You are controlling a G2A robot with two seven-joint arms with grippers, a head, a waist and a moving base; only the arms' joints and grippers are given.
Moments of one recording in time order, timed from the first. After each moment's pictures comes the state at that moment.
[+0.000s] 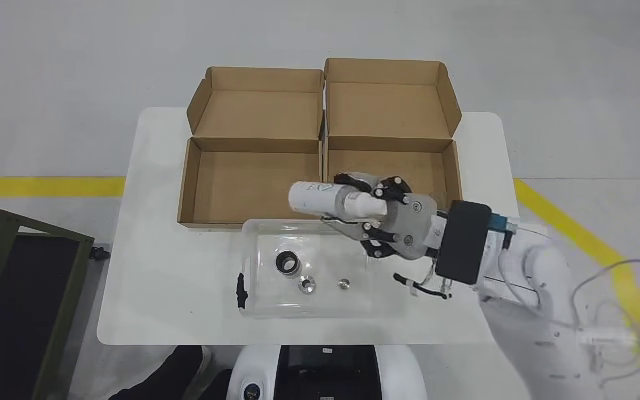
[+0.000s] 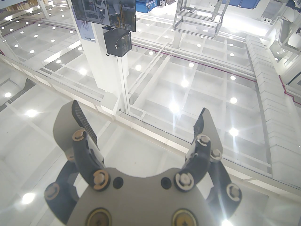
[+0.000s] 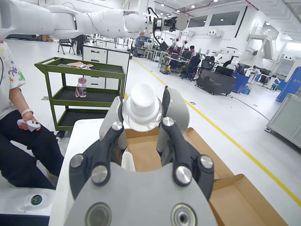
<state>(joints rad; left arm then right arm) -0.42 -0.34 -0.17 -1.17 3.07 0.50 0.07 -1.14 -1.17 1.27 -2.11 -0.98 -0.79 0.09</state>
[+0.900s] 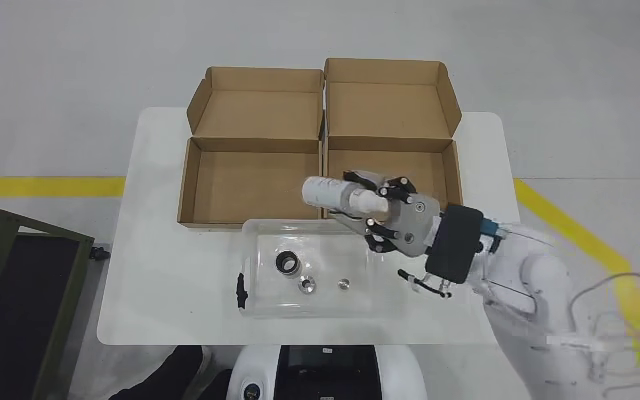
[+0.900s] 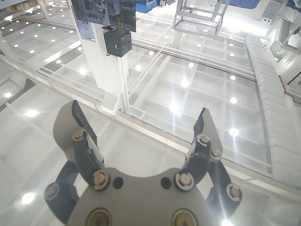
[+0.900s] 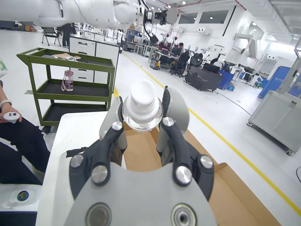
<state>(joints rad) -0.42 -0.34 -0.17 -1.17 3.07 0.50 0.07 -1.19 -1.16 1.27 -2.10 -1.12 -0.75 0.05</state>
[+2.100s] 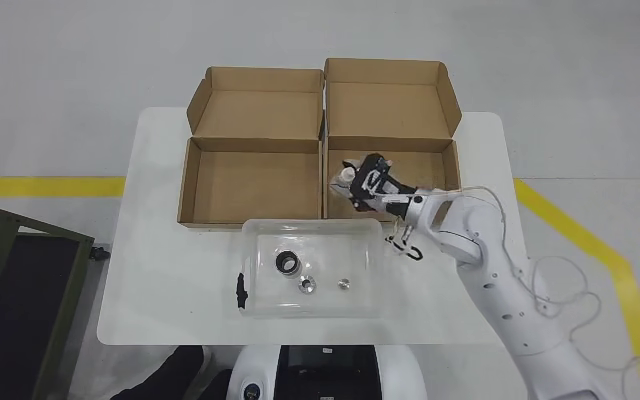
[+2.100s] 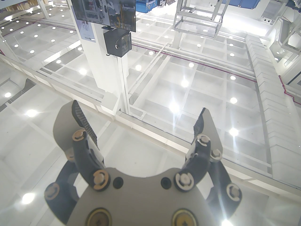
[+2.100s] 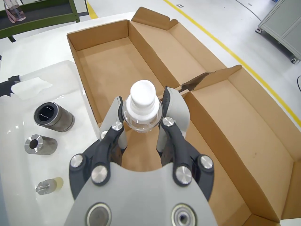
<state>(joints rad) -0.42 -0.34 -0.17 -1.17 3.07 0.50 0.07 -0.96 -1.19 1.10 -1.65 -1.17 -0.61 0.40</state>
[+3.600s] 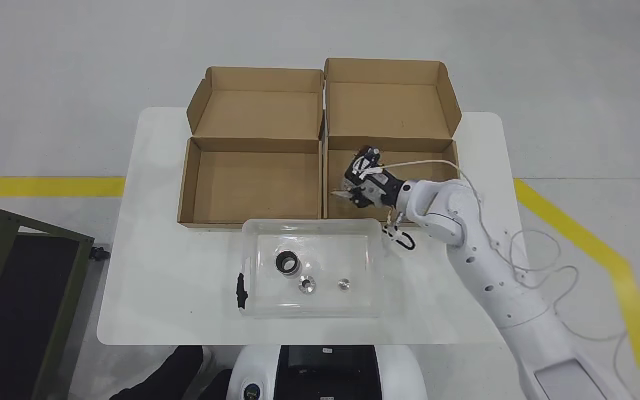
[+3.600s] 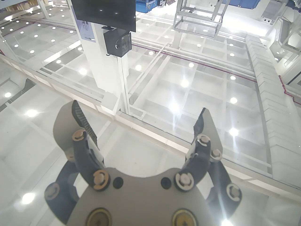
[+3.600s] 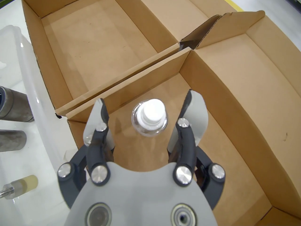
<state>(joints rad) -0.42 -0.34 -0.17 -1.17 3.07 0.50 0.07 -0.84 -1.22 1.01 -1.42 -1.15 -0.57 0.44</state>
